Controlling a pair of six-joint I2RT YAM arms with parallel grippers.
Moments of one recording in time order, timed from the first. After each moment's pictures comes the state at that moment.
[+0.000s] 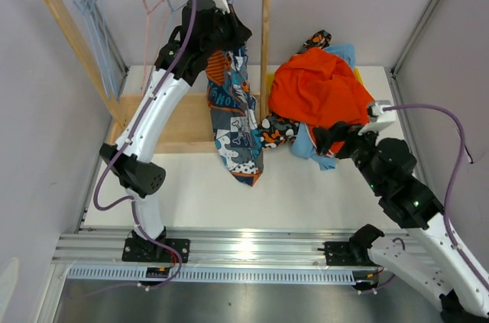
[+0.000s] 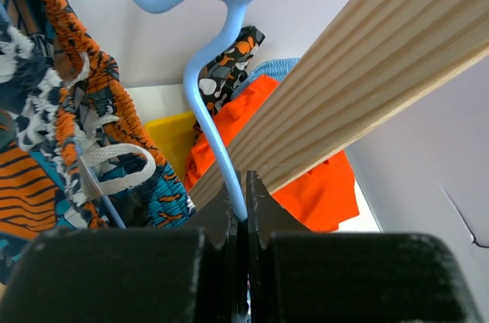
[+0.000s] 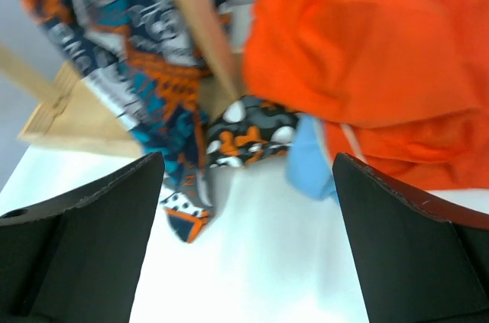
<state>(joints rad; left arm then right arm) -0.50 1.89 2.29 -0.60 0.02 -0.48 0.59 0.63 0.92 -0.40 0.27 0.34</state>
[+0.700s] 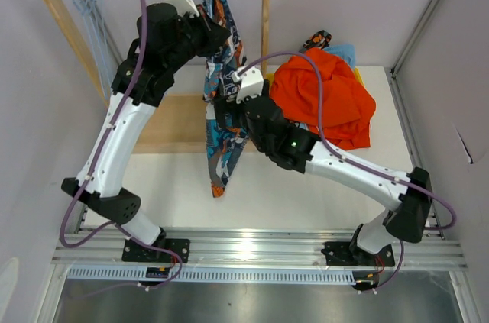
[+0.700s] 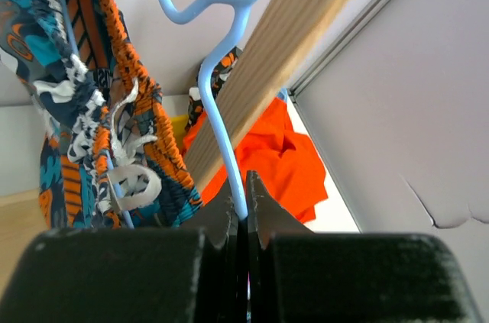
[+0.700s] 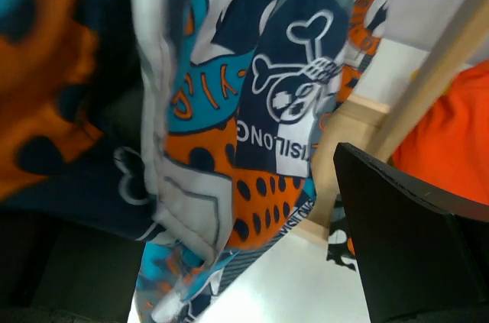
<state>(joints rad) -0.50 1.61 2.15 -0.65 0.02 -0.48 1.06 1.52 1.46 -0.06 0.57 0.14</state>
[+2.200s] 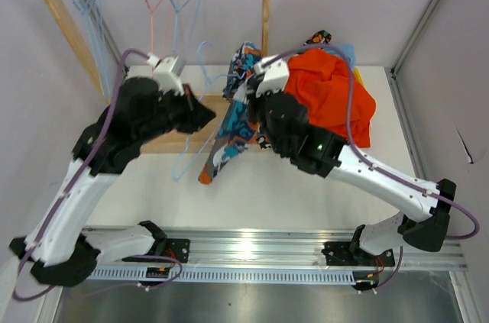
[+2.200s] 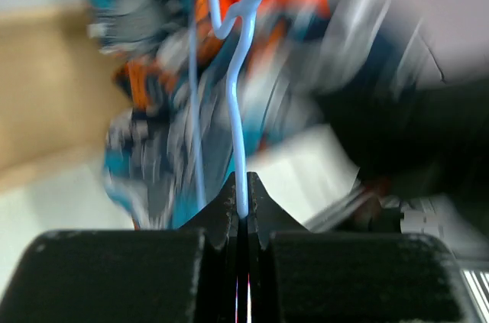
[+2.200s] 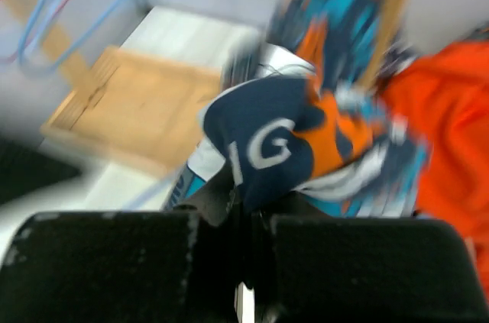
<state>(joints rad) -0.63 1.17 1.67 -0.87 0.03 -0.49 1.15 1.40 1.48 -0.16 0.73 0.15</state>
